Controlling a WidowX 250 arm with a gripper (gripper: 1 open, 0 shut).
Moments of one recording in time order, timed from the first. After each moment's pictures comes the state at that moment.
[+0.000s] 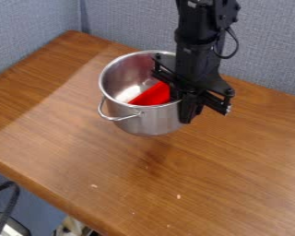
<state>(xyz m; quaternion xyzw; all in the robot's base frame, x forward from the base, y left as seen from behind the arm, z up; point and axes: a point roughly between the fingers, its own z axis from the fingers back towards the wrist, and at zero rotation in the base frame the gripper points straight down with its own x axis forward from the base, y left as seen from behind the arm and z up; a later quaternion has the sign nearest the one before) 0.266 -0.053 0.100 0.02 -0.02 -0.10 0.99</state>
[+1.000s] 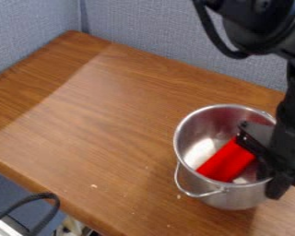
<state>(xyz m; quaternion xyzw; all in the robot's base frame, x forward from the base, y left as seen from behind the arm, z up) 0.233 -0.166 0.064 0.00 -0.03 -0.14 0.99</state>
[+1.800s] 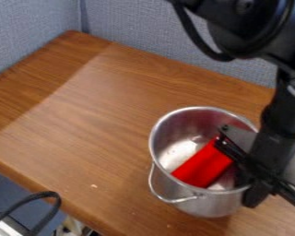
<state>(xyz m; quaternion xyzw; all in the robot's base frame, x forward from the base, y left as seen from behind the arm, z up) 0.208 -0.155 0.074 0.04 0.00 -0.14 0.99</state>
